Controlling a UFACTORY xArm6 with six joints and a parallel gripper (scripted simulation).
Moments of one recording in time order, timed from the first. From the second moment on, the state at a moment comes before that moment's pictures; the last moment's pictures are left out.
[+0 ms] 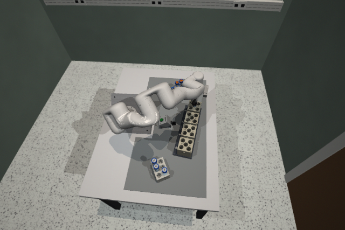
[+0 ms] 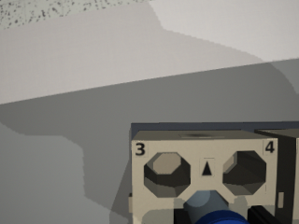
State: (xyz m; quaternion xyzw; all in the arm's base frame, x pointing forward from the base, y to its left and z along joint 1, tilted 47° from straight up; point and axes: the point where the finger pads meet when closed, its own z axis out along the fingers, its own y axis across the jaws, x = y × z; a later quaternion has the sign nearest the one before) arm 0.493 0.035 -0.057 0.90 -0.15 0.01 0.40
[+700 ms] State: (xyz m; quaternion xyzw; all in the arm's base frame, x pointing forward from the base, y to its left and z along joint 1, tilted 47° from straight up) arm 0.491 0.021 -0.070 0.90 -0.15 0.01 0.40
